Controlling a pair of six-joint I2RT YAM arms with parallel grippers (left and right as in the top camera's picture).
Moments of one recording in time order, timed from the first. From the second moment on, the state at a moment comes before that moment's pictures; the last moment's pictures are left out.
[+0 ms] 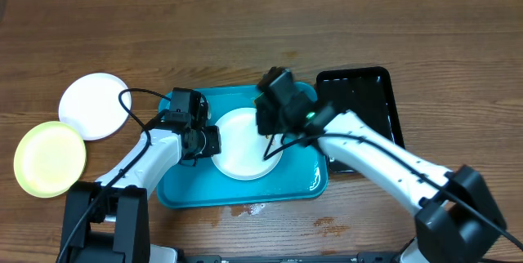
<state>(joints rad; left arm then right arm) -0.14 1.60 0.78 -0.51 0.15 -0.26 0.76 1.73 1.27 -0.56 0.04 0.64</state>
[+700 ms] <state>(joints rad) -0.14 1.60 0.78 -0.51 0.15 -0.26 0.85 2.06 1.27 -0.12 0.35 0.37</state>
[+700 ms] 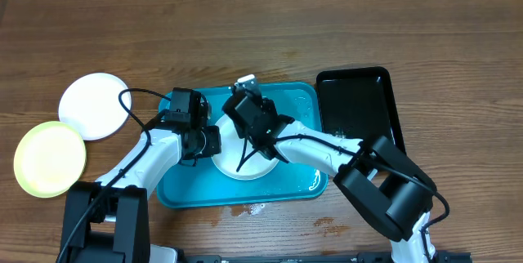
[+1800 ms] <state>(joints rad) -0.14 1.60 0.78 -0.50 0.15 -0.26 0.76 2.03 1.30 -0.24 0.14 0.18</state>
